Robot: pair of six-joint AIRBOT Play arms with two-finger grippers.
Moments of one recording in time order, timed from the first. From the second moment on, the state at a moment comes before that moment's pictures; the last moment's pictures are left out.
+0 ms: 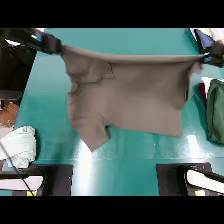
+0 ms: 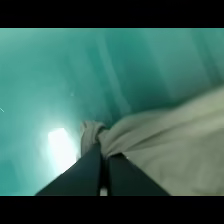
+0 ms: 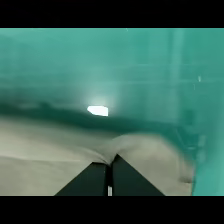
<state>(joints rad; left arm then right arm) -0.17 -1.52 1.93 1.41 -1.31 -1.41 -0.16 -1.30 1.64 -1.25 1.35 1.58</state>
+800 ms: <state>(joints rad) -0.06 -1.46 1.56 1.46 -1.43 -1.48 -0.10 -1.16 1.48 -1.35 1.16 1.56</state>
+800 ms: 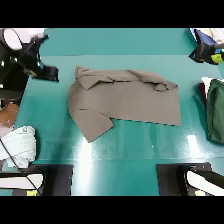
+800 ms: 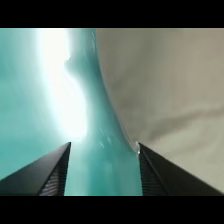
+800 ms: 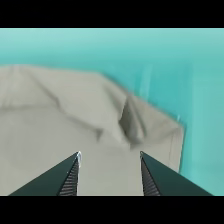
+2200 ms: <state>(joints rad) -0.05 -1.30 1.02 1.16 -1.05 -1.45 -0.22 -0.93 1.02 -1.29 1.27 1.54</state>
